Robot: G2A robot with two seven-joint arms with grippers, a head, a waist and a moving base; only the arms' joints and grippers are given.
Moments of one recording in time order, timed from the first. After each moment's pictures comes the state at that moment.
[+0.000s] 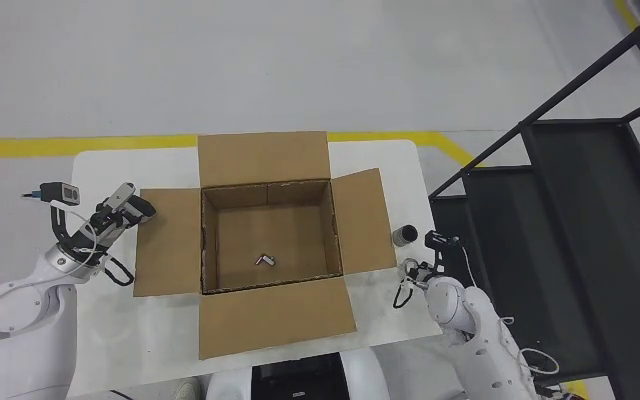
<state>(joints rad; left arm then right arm) 1.43 -1.09 -1.76 -1.51 -0.36 -0.39 -0.91 -1.73 -1.30 1.52 -1.76 -1.08 0.47 0.77</state>
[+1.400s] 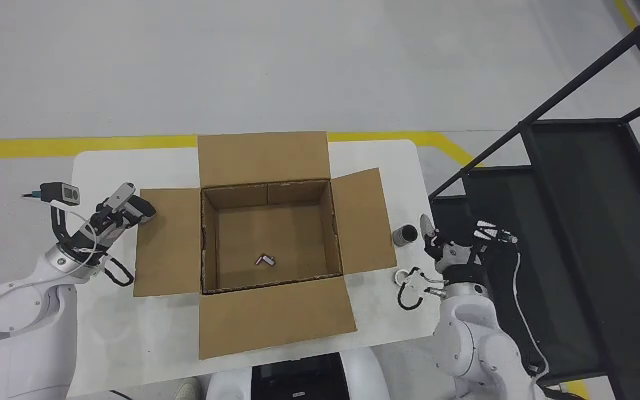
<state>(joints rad) 1.43 -1.09 -1.76 -1.51 -0.36 -0.39 -0.91 -2.01 -1.32 1.44 -2.35 -1.27 0.54 0.22</state>
